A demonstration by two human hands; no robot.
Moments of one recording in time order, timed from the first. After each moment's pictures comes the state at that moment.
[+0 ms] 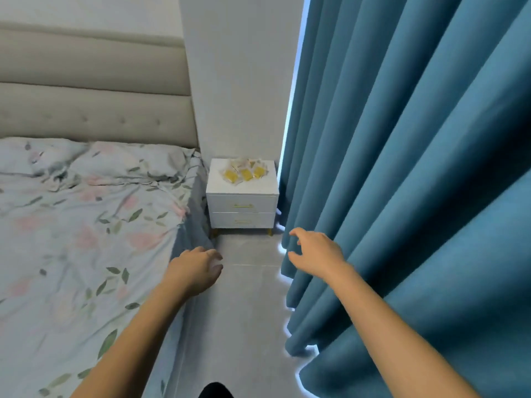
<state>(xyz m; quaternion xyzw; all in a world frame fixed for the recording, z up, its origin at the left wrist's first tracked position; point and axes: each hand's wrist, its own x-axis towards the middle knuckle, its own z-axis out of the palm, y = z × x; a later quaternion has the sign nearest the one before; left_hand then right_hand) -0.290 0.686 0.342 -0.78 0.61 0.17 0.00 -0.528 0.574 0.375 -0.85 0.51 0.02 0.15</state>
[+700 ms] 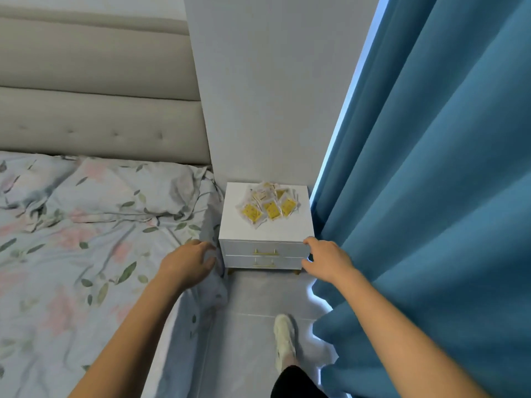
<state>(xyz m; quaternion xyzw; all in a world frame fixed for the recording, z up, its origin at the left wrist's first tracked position) -0.025 0.312 0.300 -0.81 0.54 0.21 0.00 -0.290 0.169 0.294 -0.84 0.50 0.11 0.19</state>
